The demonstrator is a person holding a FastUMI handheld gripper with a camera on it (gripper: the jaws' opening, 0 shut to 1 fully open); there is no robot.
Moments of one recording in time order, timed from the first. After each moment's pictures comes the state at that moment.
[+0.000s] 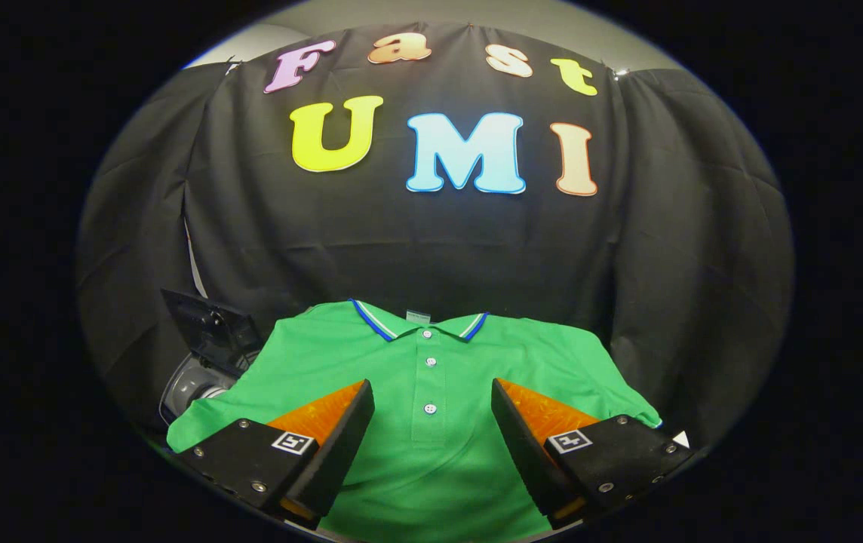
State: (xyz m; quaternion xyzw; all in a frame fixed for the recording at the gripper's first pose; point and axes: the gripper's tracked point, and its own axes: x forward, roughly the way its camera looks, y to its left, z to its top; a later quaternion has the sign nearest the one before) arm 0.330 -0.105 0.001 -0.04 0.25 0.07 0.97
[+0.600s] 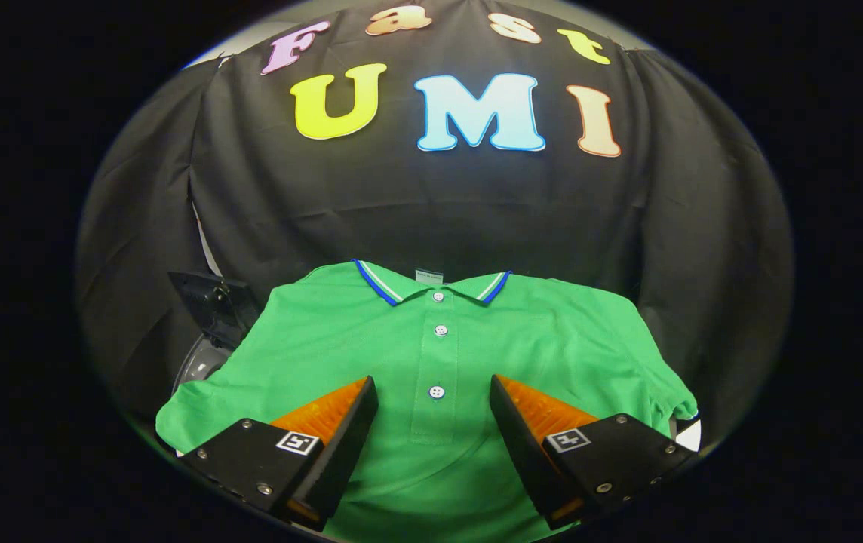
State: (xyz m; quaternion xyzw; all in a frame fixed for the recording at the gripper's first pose) arm 0.331 -0.097 -0.034 -0.03 0.31 0.10 0.94
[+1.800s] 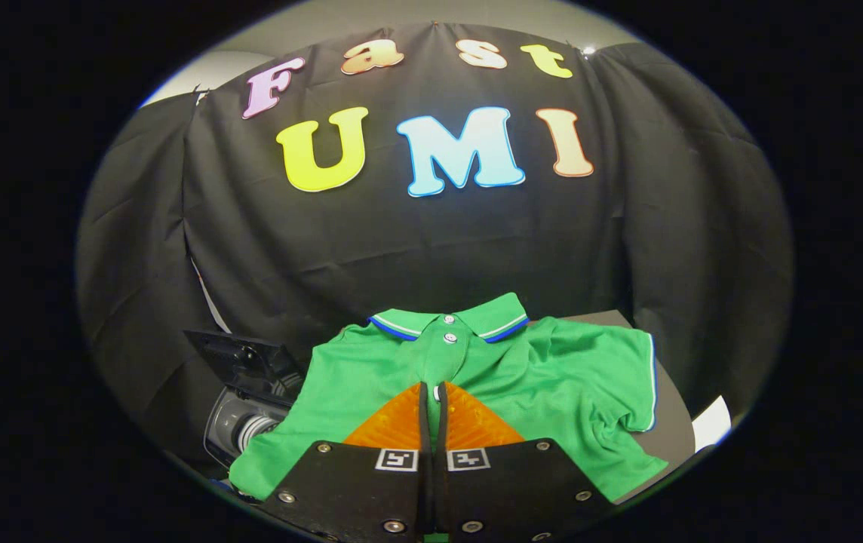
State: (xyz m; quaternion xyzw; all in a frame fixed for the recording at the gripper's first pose) arm 0.312 -0.058 0.034 0.05 0.23 0.06 0.97
